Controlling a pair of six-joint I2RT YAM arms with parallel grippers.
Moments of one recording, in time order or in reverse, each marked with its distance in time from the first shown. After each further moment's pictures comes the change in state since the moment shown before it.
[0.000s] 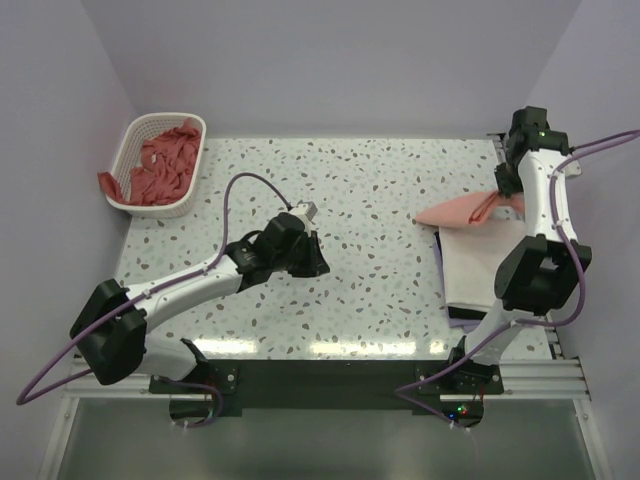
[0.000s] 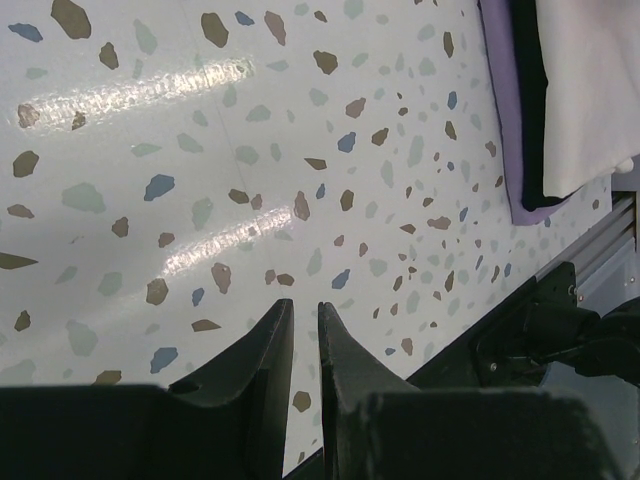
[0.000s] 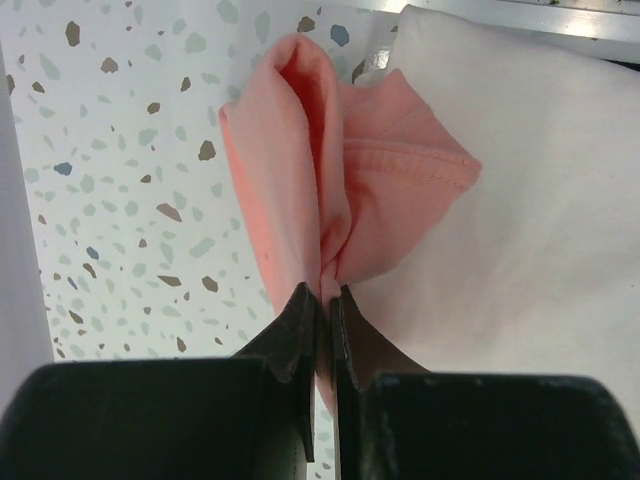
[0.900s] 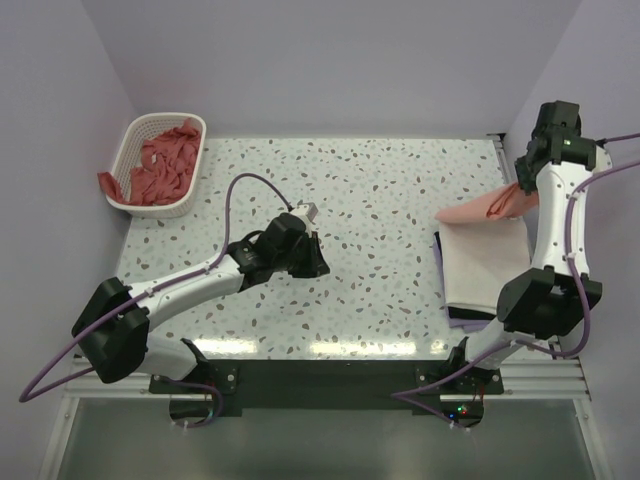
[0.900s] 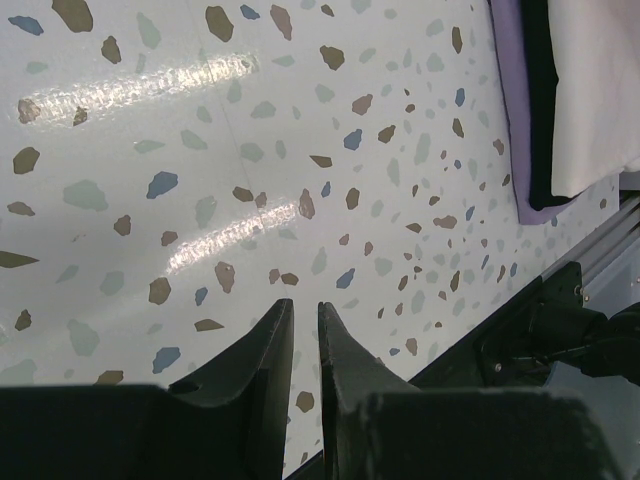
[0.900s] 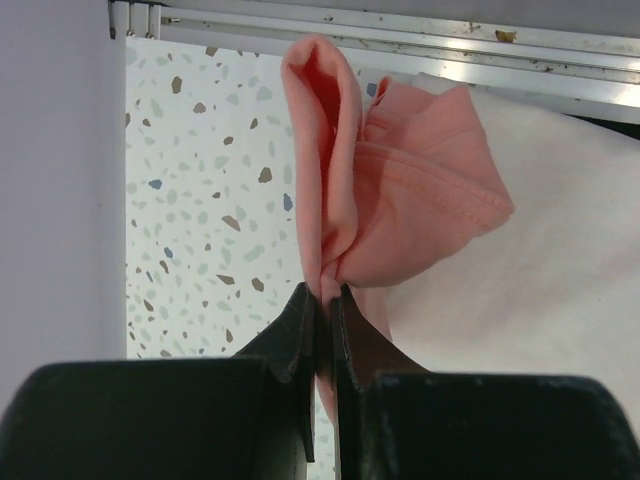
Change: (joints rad) left arm -0.001 0.014 0.000 0.000 0.000 0.000; right arm -0.052 -0.169 0.000 0.031 0.003 -0.068
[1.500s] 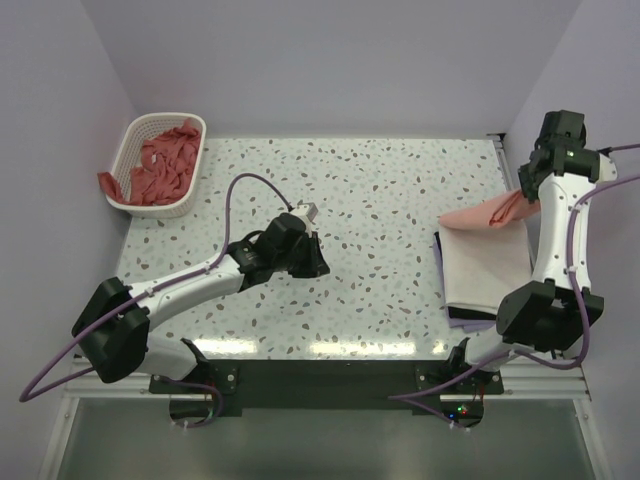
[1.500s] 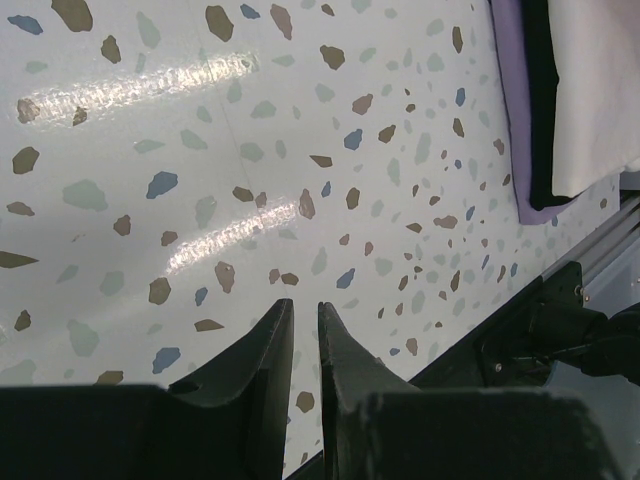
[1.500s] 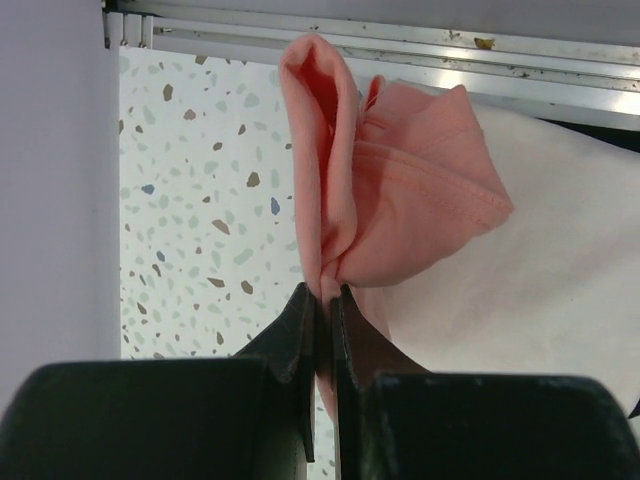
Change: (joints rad) left arm 0.000 0.001 0.000 0.000 0.001 0.000; right arm -0.021 -0.079 -0.084 0.030 0.000 -0.017
